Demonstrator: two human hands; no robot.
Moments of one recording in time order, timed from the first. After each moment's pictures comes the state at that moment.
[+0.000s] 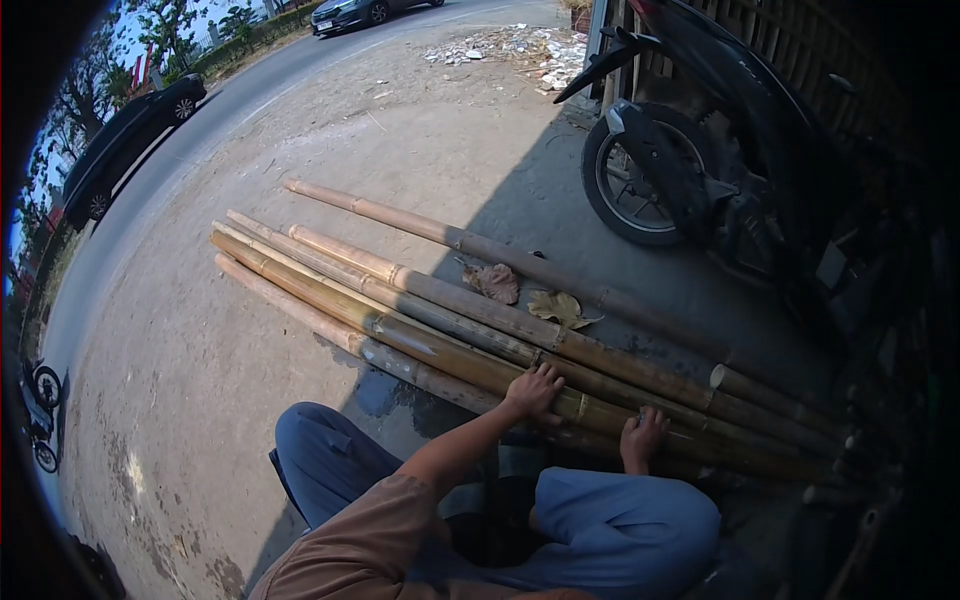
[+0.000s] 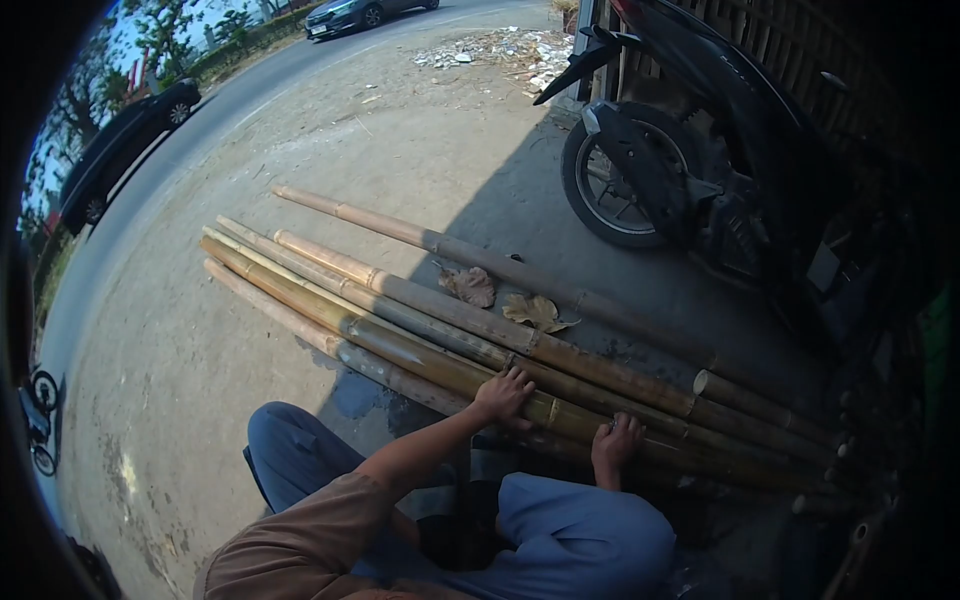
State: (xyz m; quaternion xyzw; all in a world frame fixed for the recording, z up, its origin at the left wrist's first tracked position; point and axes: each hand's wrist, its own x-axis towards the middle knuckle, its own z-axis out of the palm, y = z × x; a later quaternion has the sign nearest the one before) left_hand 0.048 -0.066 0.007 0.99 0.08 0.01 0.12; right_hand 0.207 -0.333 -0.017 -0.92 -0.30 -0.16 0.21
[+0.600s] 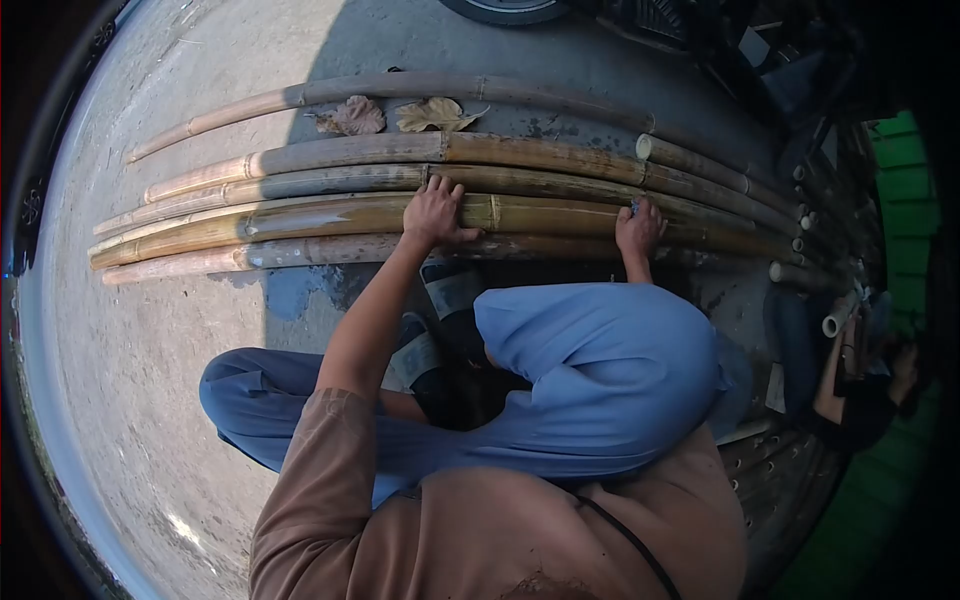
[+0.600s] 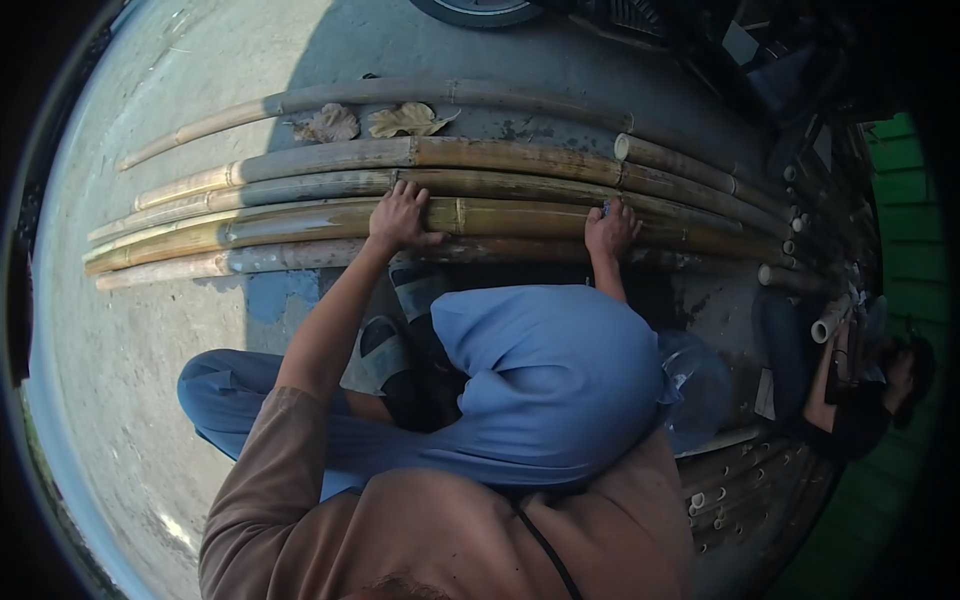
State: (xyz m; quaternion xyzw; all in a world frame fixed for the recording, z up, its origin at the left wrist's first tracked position) left_hand 0.053 -0.067 0.024 0.99 0.10 -0.06 0.11; right_hand 0.291 -0.431 -0.019 -0.97 -0.14 -0.16 0.10
